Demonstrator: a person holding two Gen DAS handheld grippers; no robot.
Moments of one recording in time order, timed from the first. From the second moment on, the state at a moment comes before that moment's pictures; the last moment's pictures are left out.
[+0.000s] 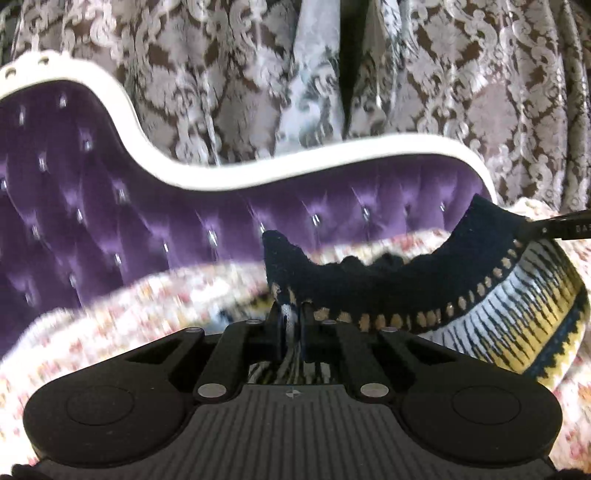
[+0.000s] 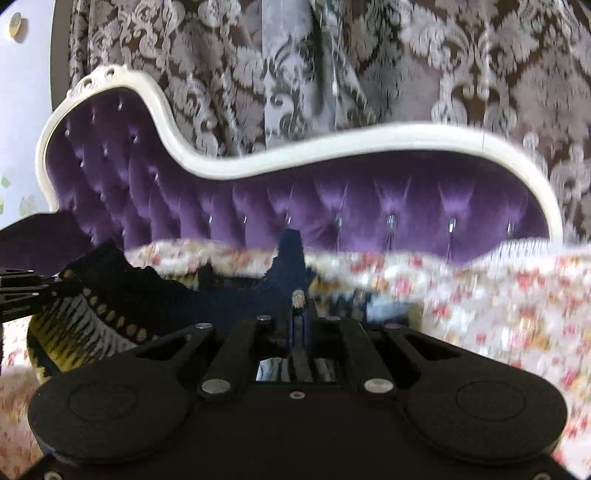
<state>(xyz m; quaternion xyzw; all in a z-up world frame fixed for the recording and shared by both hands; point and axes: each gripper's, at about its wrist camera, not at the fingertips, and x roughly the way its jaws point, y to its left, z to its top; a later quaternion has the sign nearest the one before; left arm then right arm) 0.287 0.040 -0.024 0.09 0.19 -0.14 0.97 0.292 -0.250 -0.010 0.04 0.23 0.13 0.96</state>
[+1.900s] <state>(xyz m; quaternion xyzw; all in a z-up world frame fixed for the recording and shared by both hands) 0.406 0.063 -0.115 -0.02 0.30 -0.08 0.95 0.417 -0.235 -0.101 -0.02 0.33 0.01 0.95</state>
